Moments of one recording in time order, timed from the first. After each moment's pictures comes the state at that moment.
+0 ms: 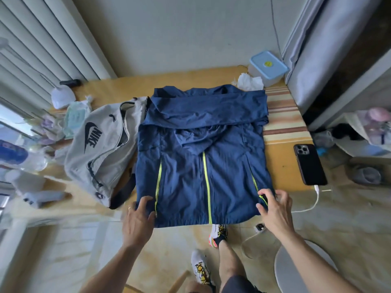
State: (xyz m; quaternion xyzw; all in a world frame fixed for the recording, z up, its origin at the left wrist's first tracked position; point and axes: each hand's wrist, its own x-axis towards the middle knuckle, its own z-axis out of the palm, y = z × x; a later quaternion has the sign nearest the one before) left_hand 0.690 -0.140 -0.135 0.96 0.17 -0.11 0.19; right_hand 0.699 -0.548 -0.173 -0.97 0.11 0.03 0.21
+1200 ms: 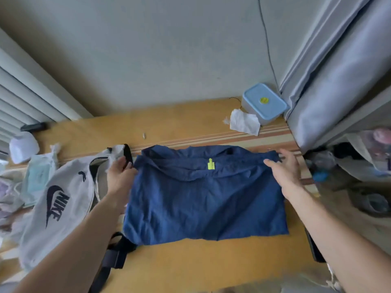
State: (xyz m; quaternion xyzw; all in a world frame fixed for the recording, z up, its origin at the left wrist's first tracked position) left_hand 1.059 -0.166 -0.074 0.69 0.36 -0.02 0.62; right_hand 1.046 -0.603 -0.087 -0.76 0.35 0.00 0.56
